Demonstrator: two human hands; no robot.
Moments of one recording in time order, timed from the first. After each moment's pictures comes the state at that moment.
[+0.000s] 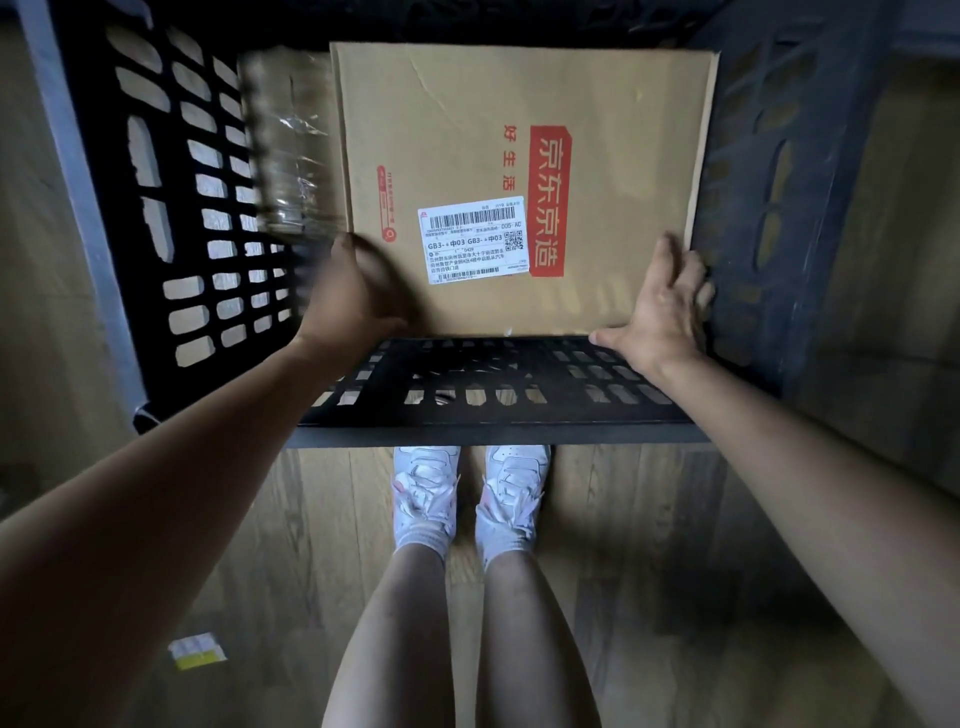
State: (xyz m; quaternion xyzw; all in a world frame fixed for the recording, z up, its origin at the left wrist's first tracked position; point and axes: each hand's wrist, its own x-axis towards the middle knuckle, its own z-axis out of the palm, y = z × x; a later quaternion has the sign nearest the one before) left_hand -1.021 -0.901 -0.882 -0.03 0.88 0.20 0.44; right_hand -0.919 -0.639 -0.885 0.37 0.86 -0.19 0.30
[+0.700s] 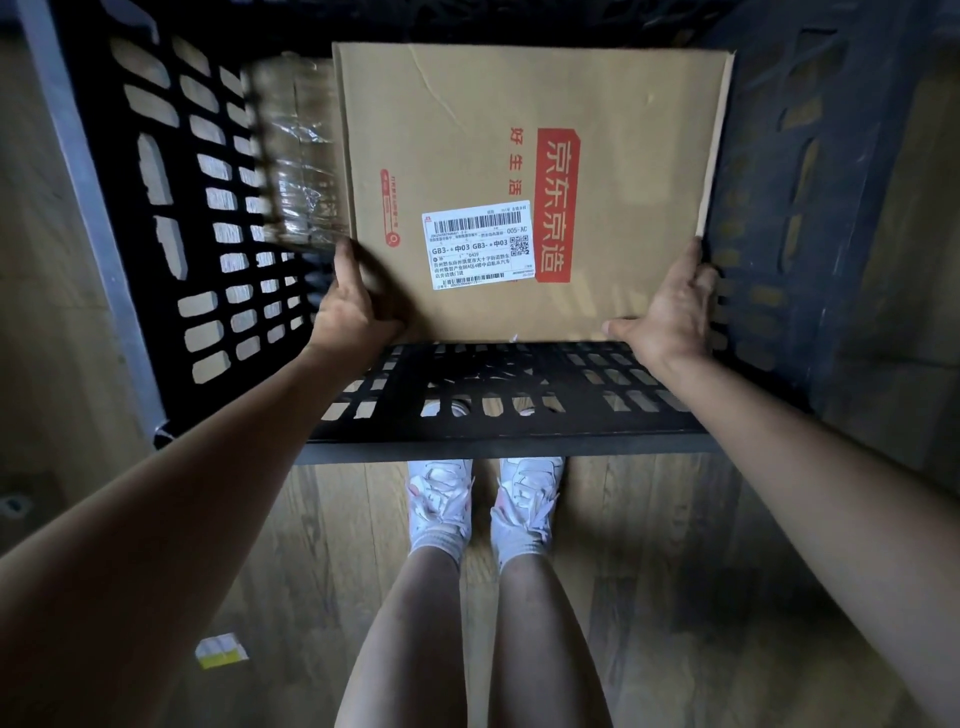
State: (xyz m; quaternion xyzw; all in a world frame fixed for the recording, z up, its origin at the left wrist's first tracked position) left_hand -1.025 -0.912 -0.899 -0.07 0.86 0.23 0.44; right_hand -0.925 -0.643 -0.897 0.46 0.81 -0.26 0.26
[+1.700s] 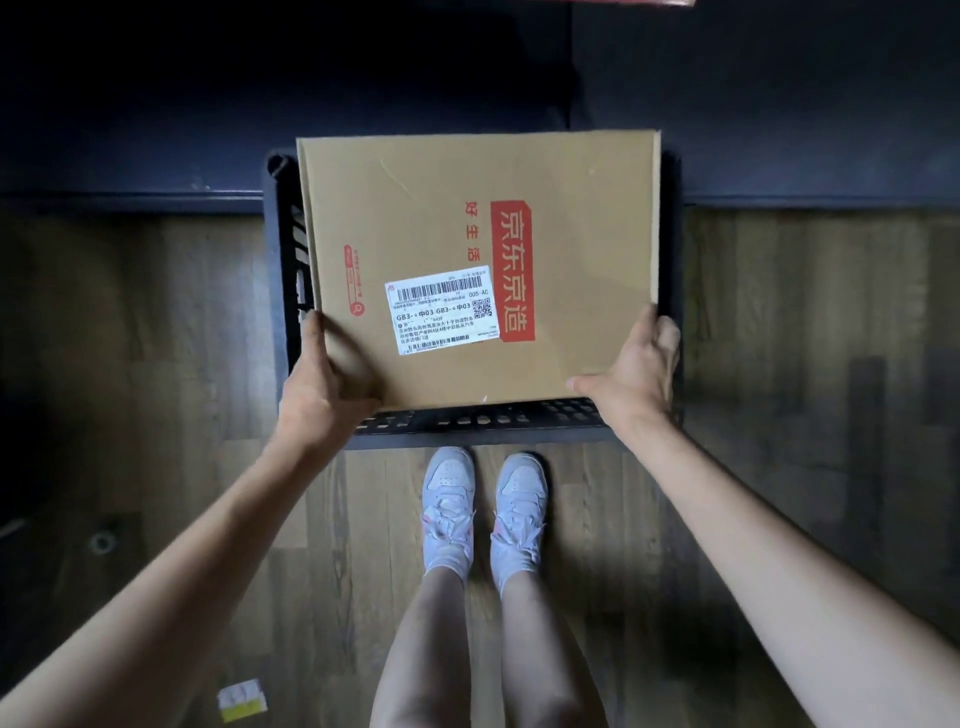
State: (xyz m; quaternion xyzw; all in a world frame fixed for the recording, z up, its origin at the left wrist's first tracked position) left_hand -1.014 -0.935 -0.689 -0.07 0.90 0.28 0.32; right_hand -0.929 -0.671 -0.711 0.42 0.84 -0.30 0.15
